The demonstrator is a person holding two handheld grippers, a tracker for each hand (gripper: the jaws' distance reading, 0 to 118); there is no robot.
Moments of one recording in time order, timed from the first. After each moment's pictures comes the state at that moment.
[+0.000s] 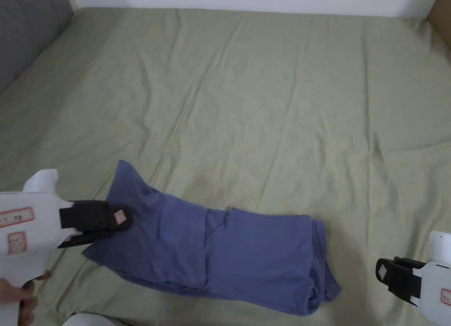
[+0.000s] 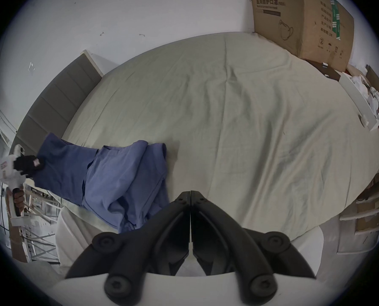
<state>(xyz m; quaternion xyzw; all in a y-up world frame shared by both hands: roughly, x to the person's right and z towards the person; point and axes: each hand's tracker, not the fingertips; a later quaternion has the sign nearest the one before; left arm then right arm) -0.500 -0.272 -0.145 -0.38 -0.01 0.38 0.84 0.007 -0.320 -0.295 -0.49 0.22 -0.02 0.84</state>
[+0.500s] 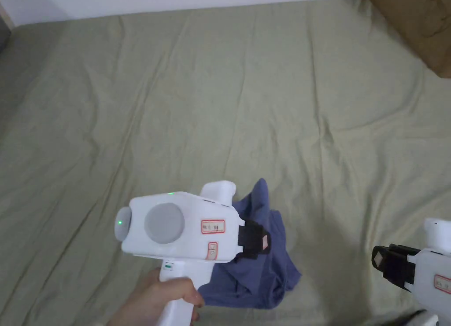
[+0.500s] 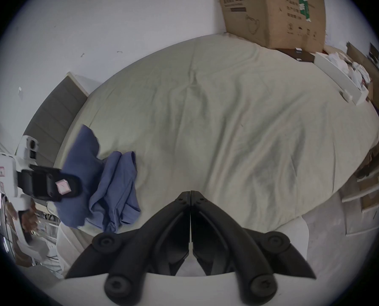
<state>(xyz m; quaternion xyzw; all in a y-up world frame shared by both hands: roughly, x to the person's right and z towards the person) -0.266 -0.327 -0.291 -0.52 -0.19 0.24 0.80 0.073 -0.328 -0.292 -0.48 0.16 -0.08 0.86</state>
